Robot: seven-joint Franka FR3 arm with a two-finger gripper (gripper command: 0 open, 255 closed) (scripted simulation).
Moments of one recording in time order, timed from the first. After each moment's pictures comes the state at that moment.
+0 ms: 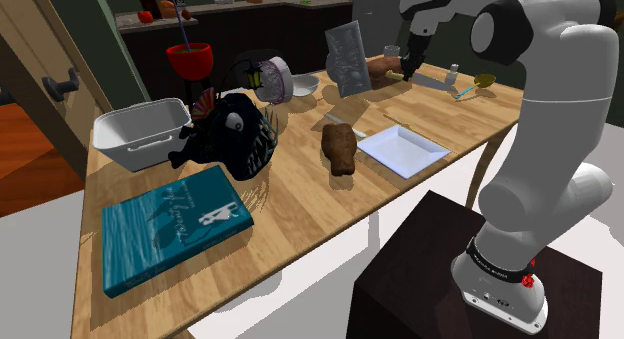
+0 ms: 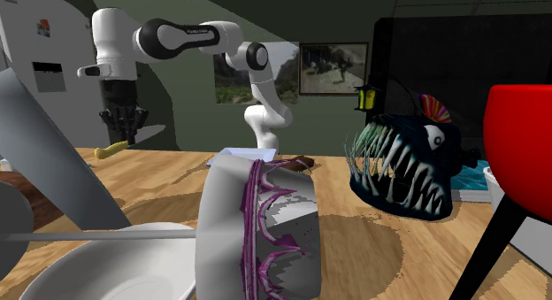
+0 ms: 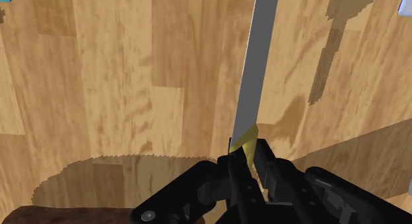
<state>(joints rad) -0.52 0.34 -0.27 -1.47 0.18 1.83 -0.62</state>
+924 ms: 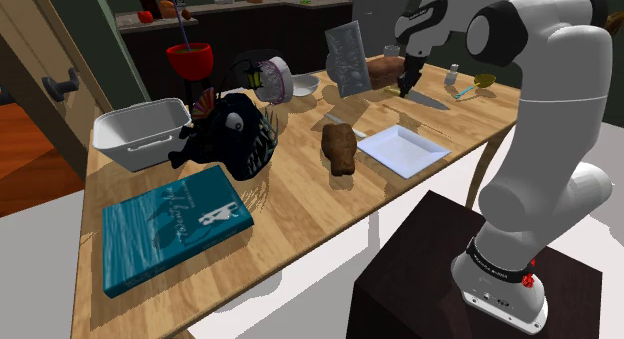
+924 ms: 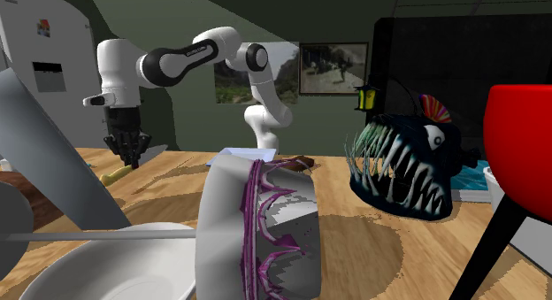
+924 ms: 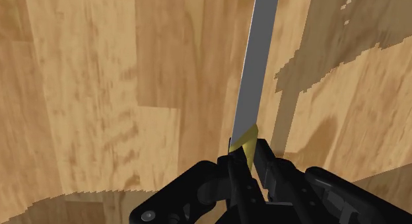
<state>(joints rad) -0.51 0.36 -0.26 -1.61 0.19 2.00 -0.64</state>
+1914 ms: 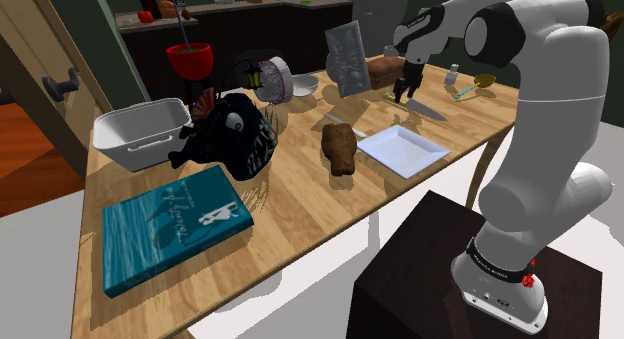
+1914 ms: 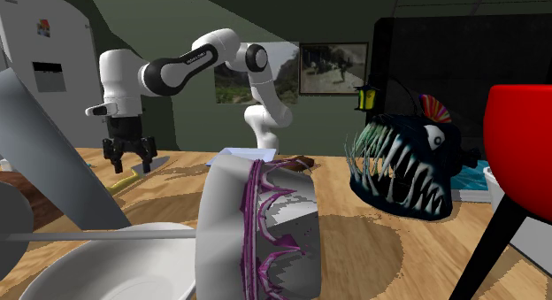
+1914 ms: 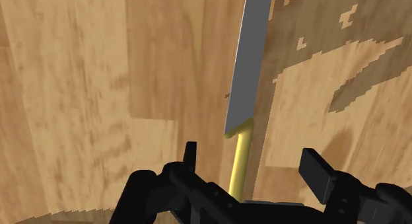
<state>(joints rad) -0.51 0.38 -0.26 -1.66 0.20 2.06 -0.65</state>
